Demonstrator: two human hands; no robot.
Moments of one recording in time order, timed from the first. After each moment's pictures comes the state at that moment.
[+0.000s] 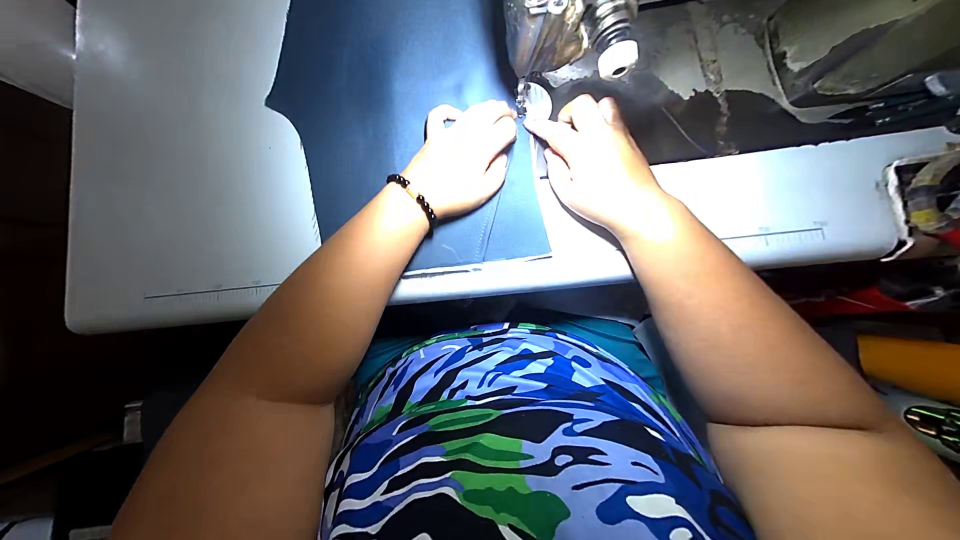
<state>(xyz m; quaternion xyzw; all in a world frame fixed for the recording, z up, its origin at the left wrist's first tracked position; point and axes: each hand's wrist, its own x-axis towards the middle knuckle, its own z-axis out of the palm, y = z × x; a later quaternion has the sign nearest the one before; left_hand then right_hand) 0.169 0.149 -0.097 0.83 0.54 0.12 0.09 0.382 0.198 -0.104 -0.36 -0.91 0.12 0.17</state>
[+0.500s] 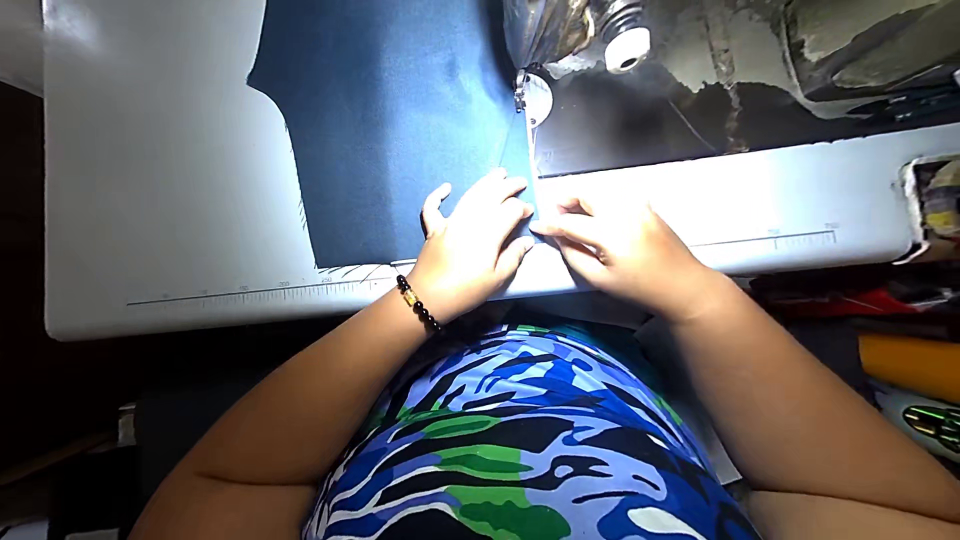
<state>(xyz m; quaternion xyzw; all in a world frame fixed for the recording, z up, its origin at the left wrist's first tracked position) 0.218 0.060 -0.097 0.75 0.62 0.18 0.15 0.427 0.140 -0.108 -0.22 -0.93 0.17 0.23</state>
